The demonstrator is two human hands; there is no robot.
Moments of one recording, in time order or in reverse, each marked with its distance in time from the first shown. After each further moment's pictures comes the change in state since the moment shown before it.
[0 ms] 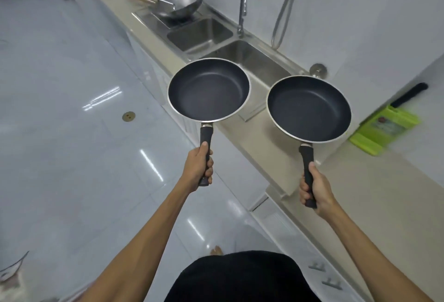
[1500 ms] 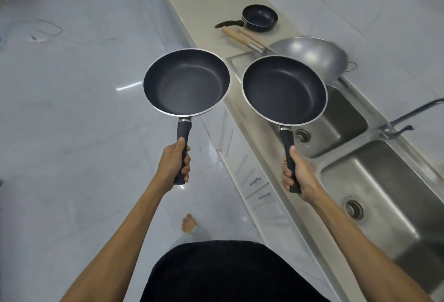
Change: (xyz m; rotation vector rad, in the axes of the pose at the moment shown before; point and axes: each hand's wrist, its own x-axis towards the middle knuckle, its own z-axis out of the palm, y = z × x) left_hand 0.519 0.319 -0.498 -0.080 0.280 -0.014; right_hand 0.375 -0.300 0.723 -0.223 -0.264 0.011
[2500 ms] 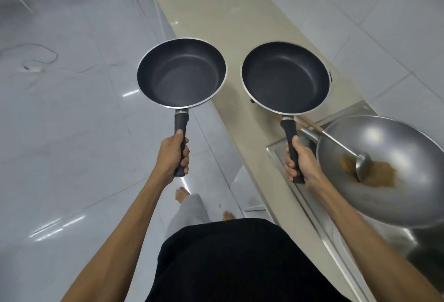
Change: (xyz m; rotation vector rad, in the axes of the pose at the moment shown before) left_hand 0.446 0.265 -0.074 -0.027 0.045 -0.025; right_hand 0.367 -0.295 0.234 -0.004 -0.071 -0.035
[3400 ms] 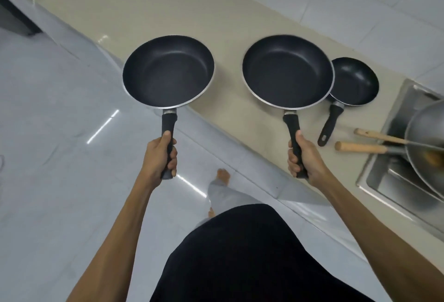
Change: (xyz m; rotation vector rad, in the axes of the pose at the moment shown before) left_hand 0.401 0.237 -0.133 0.319 -0.367 -0.010; right_hand 0.216 -0.108 0.254 0.325 0.381 0.099
